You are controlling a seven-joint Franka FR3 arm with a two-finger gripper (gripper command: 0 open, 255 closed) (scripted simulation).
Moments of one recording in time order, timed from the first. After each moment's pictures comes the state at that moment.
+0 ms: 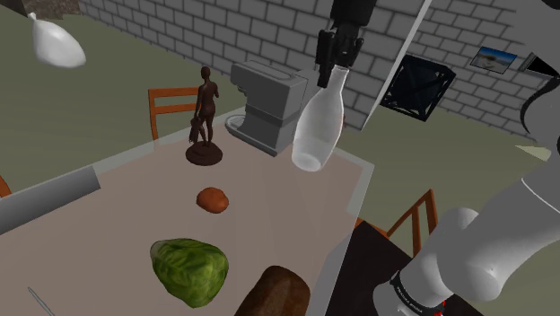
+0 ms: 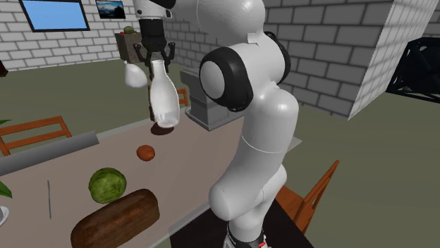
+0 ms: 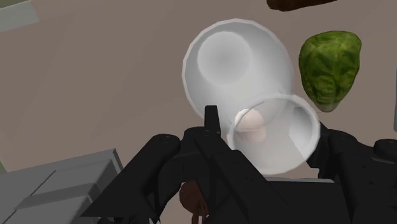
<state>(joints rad) 0.21 -0.16 0.14 -1.40 0.05 1.19 0.31</state>
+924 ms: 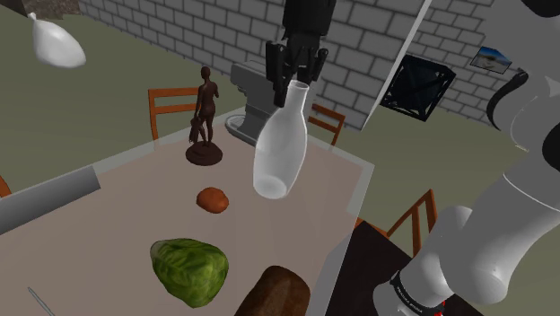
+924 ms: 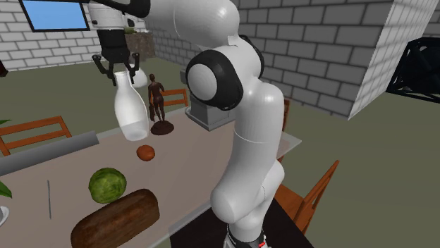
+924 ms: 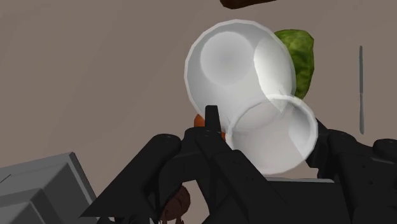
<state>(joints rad) 0.32 -0.02 0.28 -1.32 0.04 1.26 0.56</state>
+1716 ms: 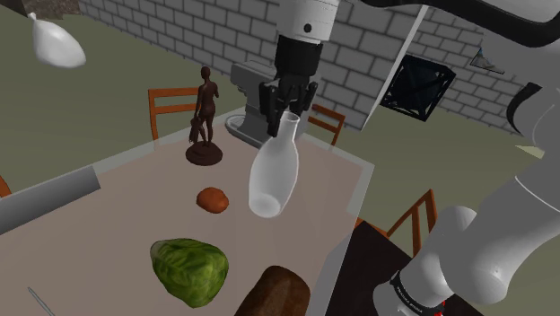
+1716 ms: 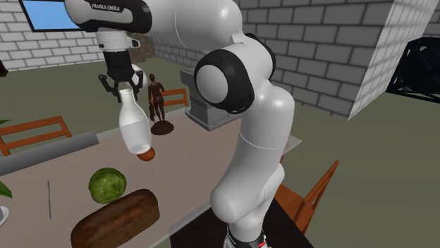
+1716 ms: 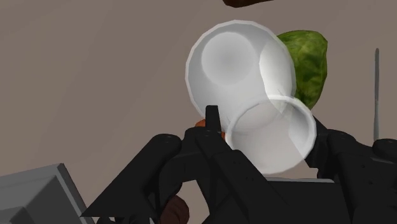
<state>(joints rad) 0.31 -0.11 0.27 -1.59 0.06 1.44 0.54</state>
